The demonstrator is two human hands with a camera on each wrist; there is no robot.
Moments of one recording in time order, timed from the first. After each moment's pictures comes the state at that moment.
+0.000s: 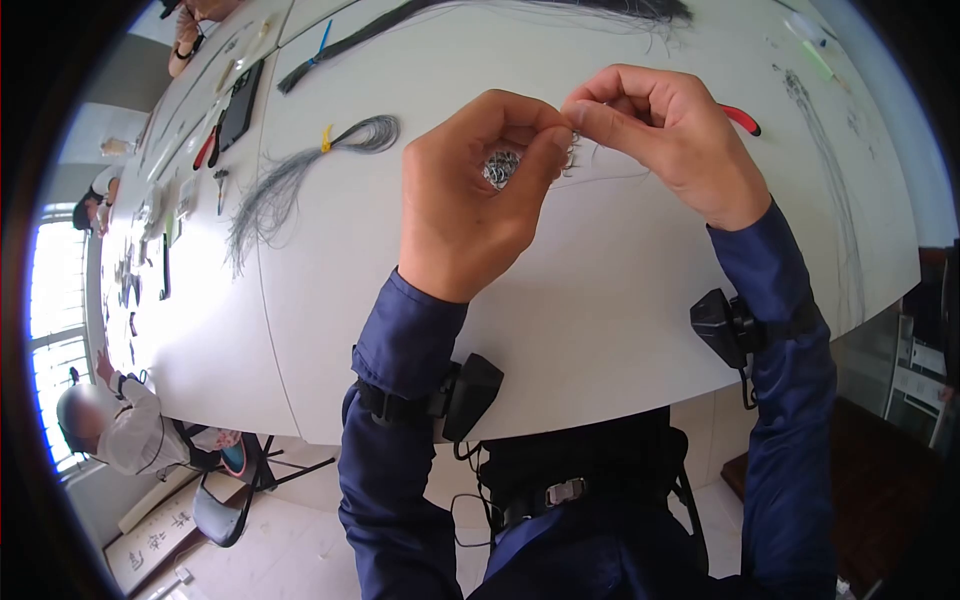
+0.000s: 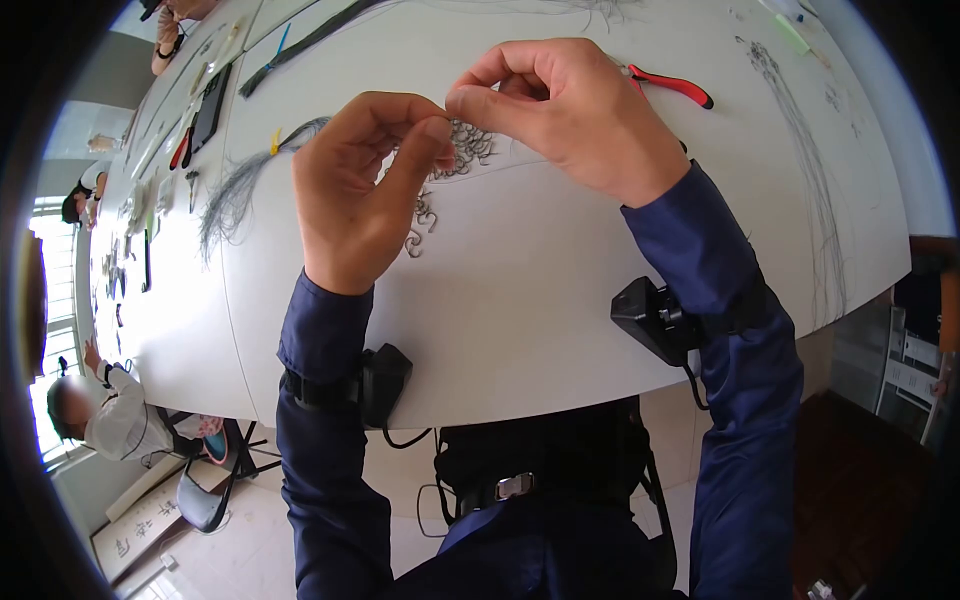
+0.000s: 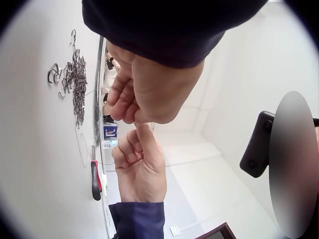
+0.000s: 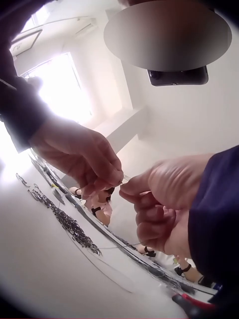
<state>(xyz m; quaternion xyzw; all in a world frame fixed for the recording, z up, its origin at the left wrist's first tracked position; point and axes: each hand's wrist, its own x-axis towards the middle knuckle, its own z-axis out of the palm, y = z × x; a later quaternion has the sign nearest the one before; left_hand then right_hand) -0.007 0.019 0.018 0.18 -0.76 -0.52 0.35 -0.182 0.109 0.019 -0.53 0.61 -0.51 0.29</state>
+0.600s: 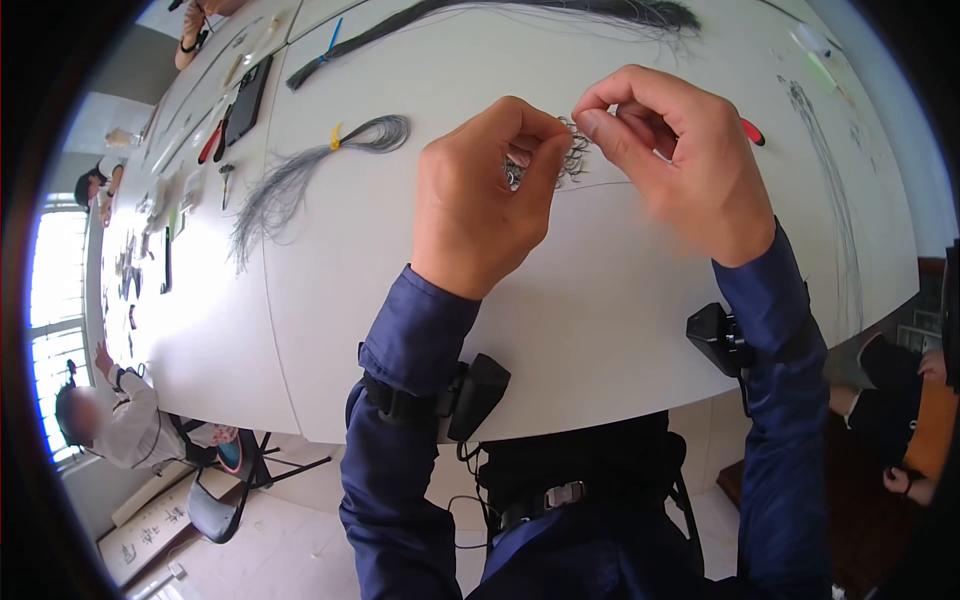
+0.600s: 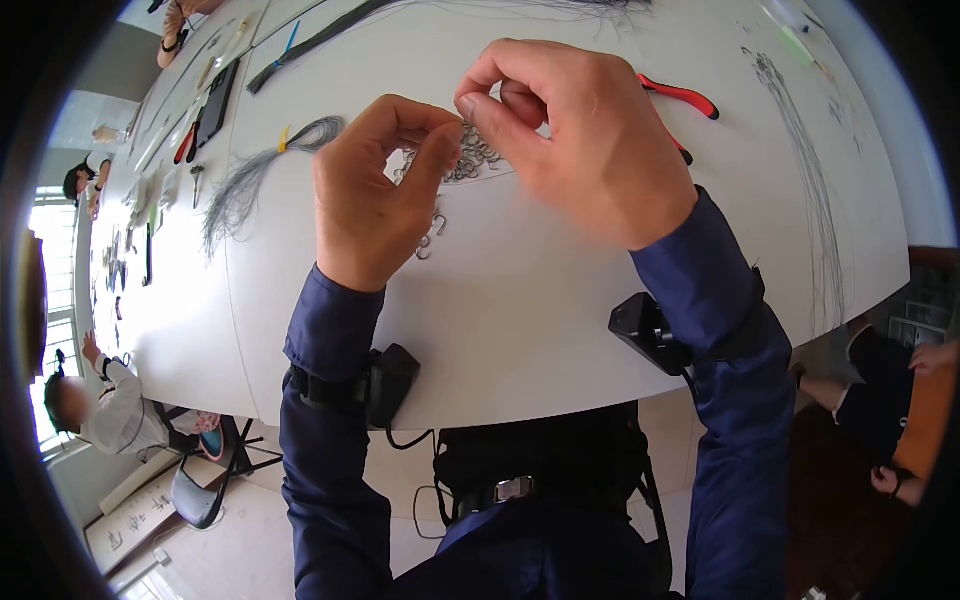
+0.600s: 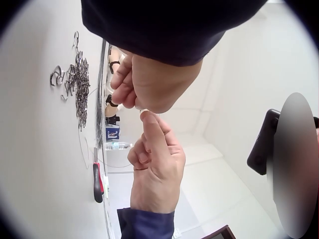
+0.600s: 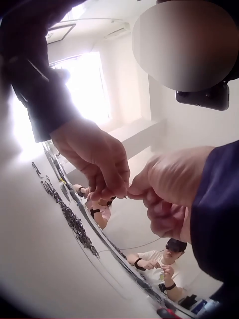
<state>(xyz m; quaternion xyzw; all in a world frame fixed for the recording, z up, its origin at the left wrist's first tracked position) -0.009 0.012 0.008 0.19 -0.81 -0.41 0.37 -0.161 0.116 0.038 -0.59 0.66 -0.46 0.10</state>
